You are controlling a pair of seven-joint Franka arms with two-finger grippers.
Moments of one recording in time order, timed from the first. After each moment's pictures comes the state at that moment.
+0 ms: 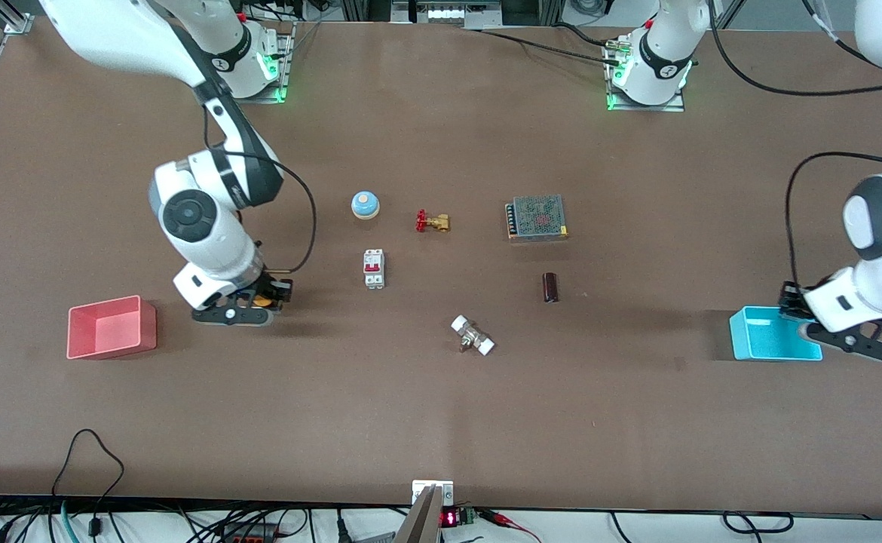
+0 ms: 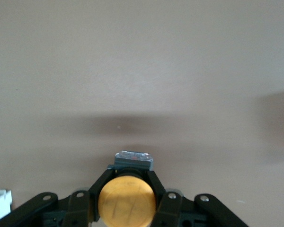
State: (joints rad) left arm 0.19 0.51 0.02 -1.60 0.14 2.04 0.47; right arm 0.12 0.42 0.20 -1.80 -0.25 2.25 0.42
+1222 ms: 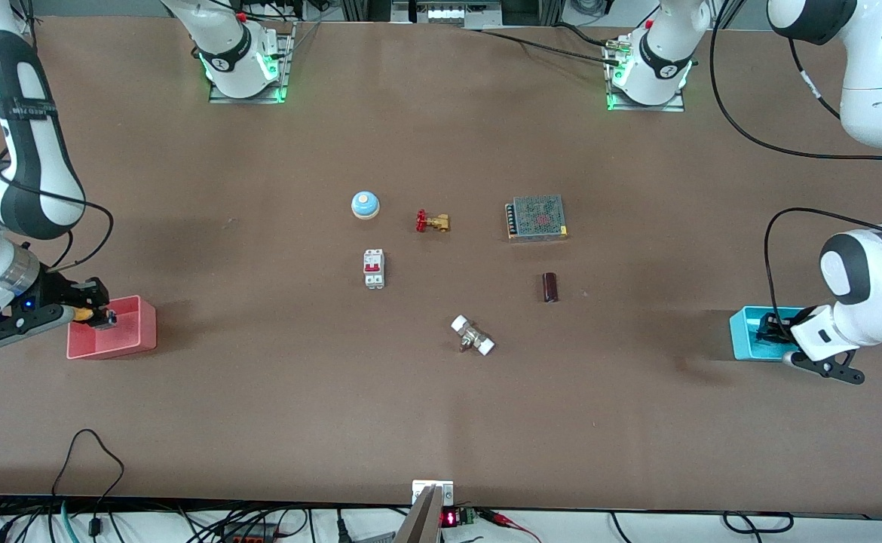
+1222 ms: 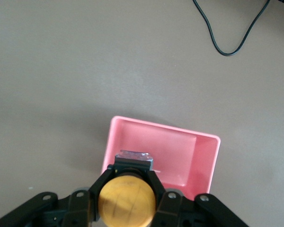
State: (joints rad) left arm 0.24 0.74 0.01 -1.53 0.03 2.21 0.52; right arm -0.27 0.46 0.07 -1.76 -0.01 2.35 -0.62
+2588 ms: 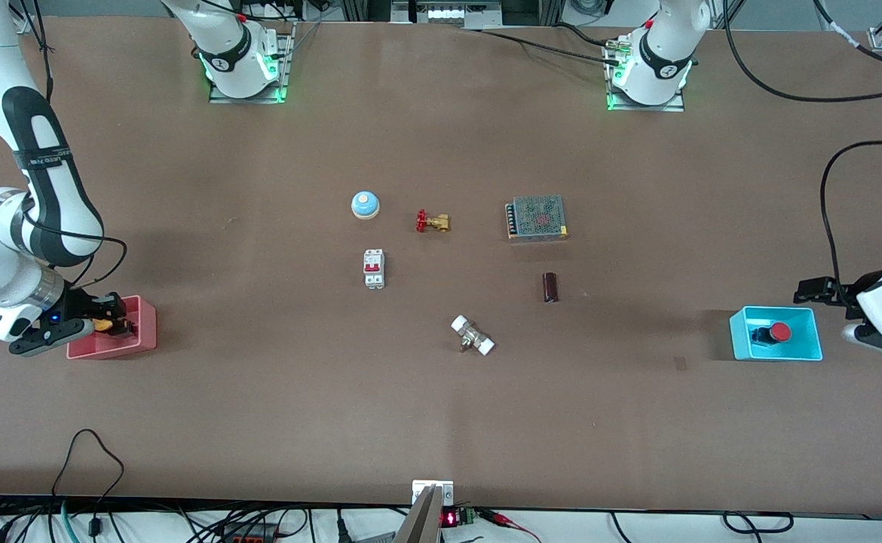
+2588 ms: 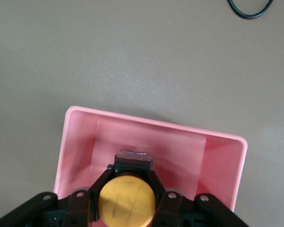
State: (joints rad) left arm 0.23 0.47 -0.02 -1.46 0.02 1.79 0.50; right arm -0.30 0.61 0.07 -1.75 0.04 2.46 -0.67
